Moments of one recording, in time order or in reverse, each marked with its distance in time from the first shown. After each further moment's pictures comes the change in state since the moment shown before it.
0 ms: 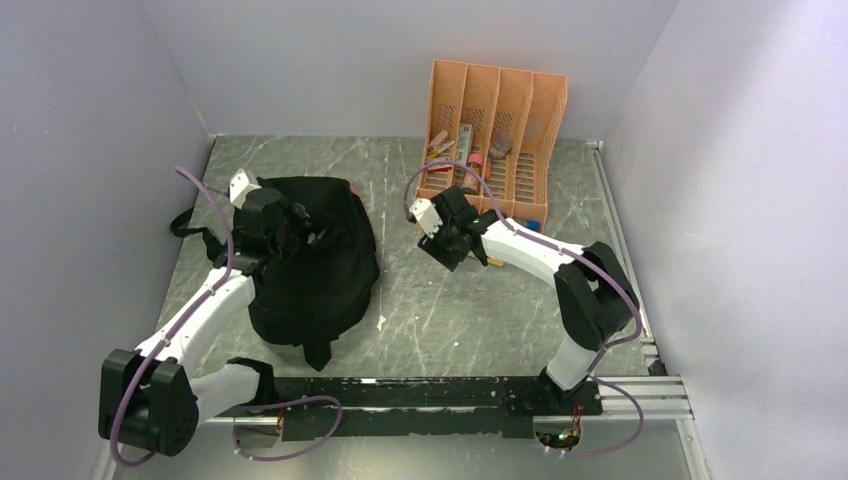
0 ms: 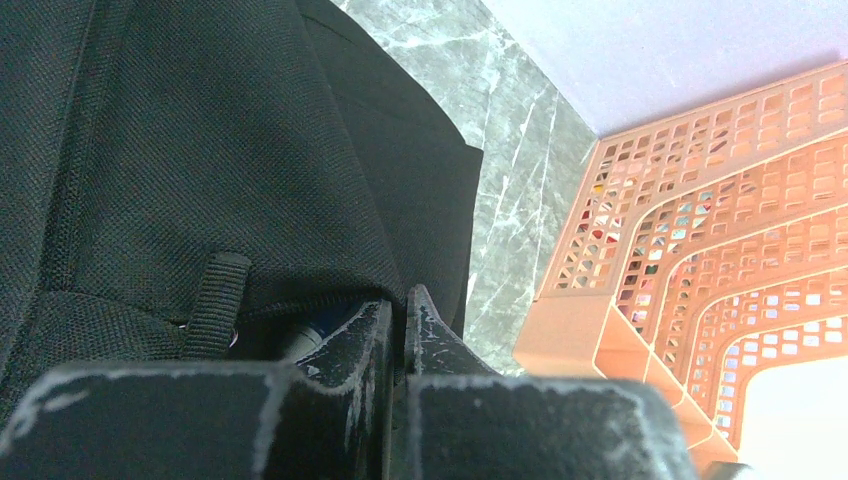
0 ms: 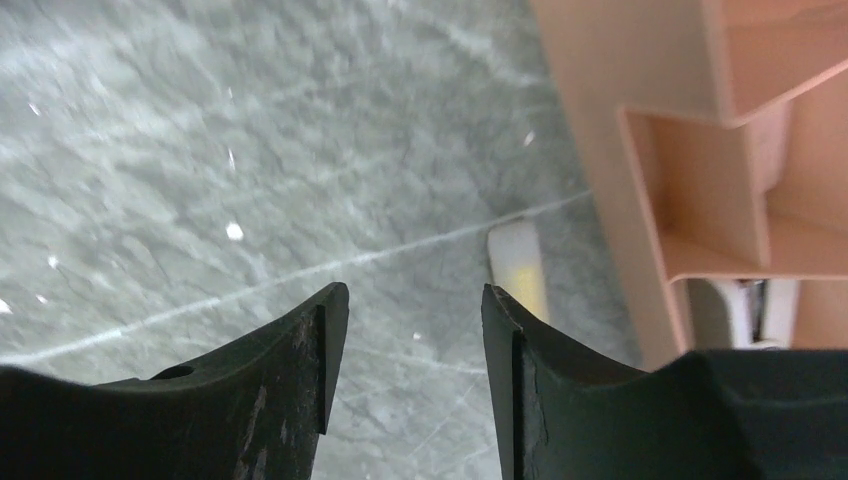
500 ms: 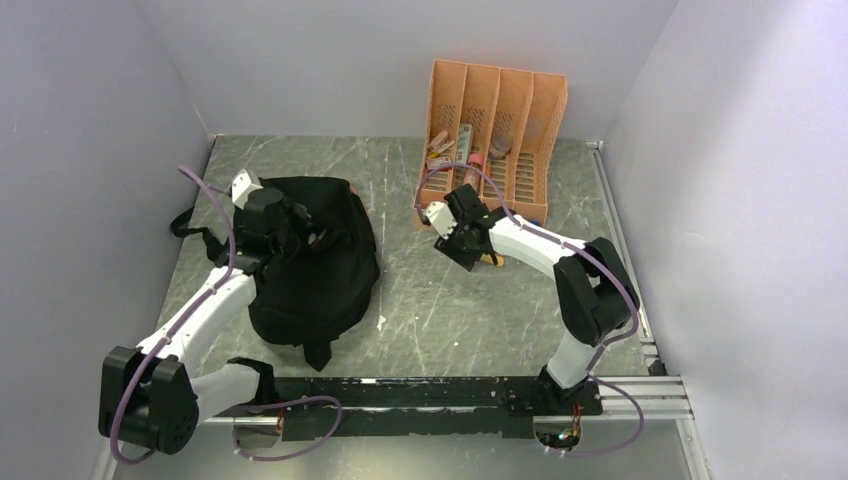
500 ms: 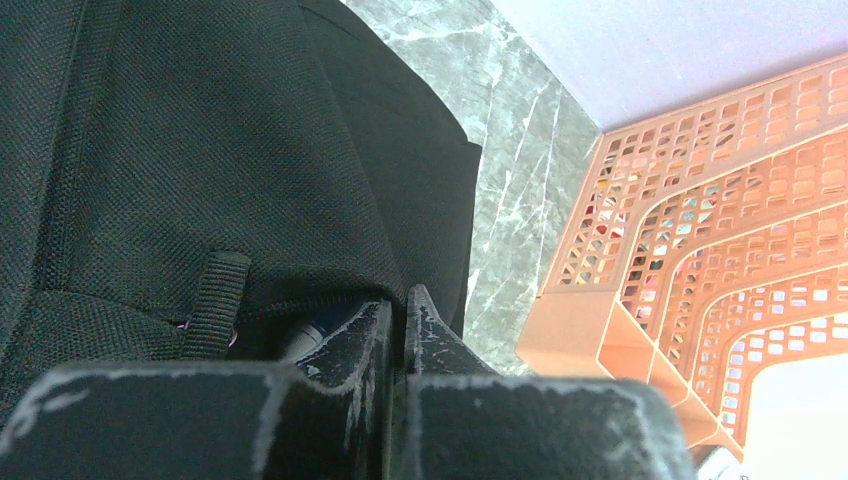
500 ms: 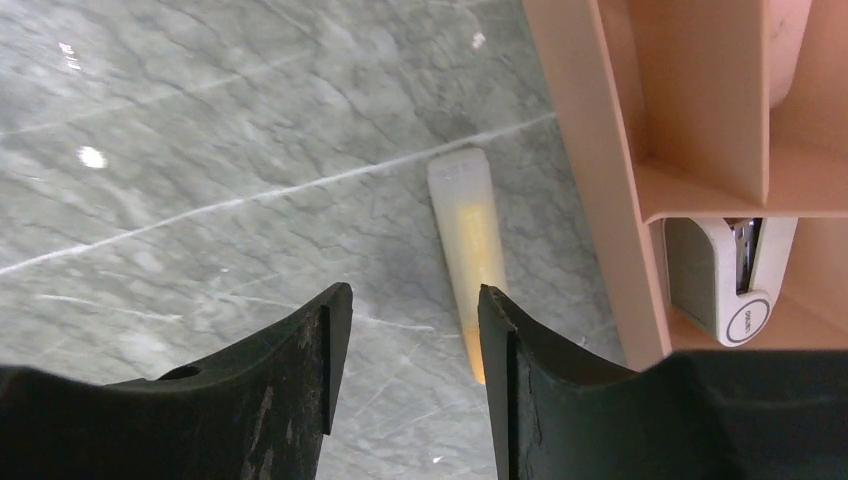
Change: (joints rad) left arm -0.008 0.011 0.000 0.000 -0.001 0.001; right arm -0.086 0.039 -0.021 -0.083 0.032 -0.104
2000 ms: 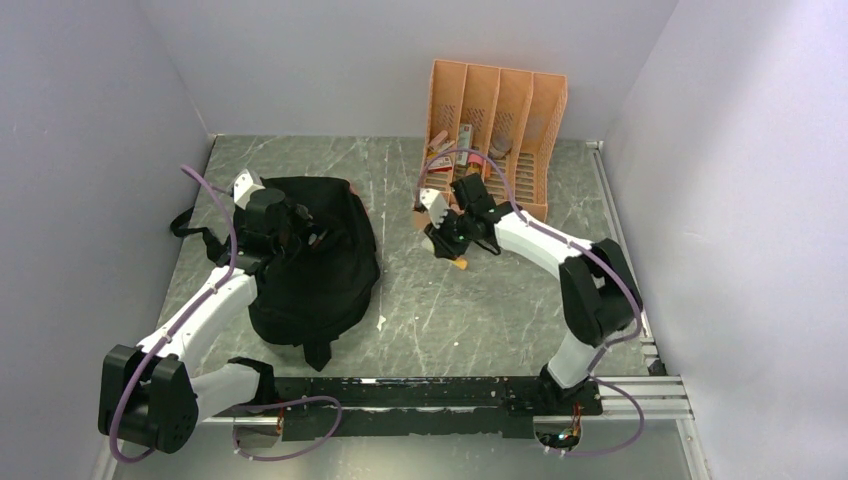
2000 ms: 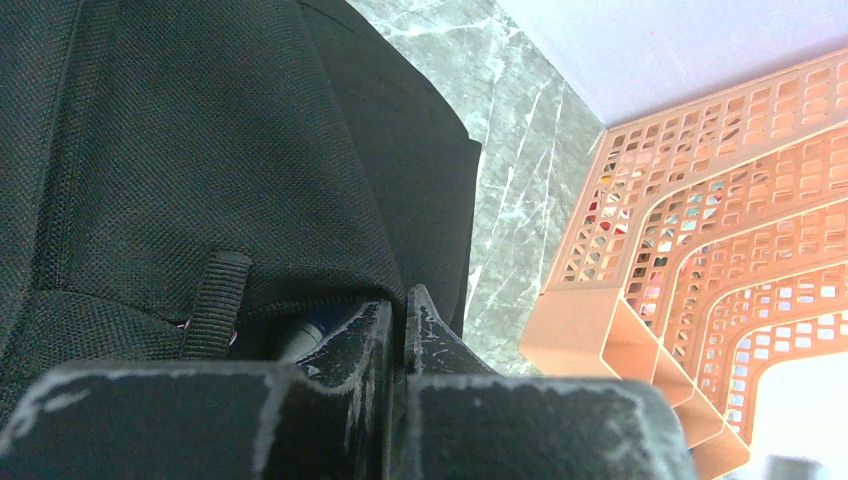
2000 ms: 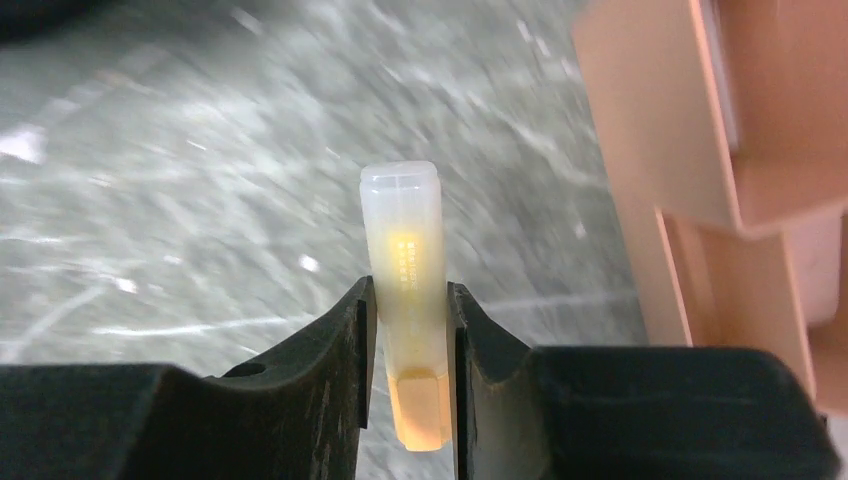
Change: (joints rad) left arm -0.012 0.005 0.000 -0.001 -0.009 0.003; right arm -0.074 0.045 0.052 0.059 -0.383 0.004
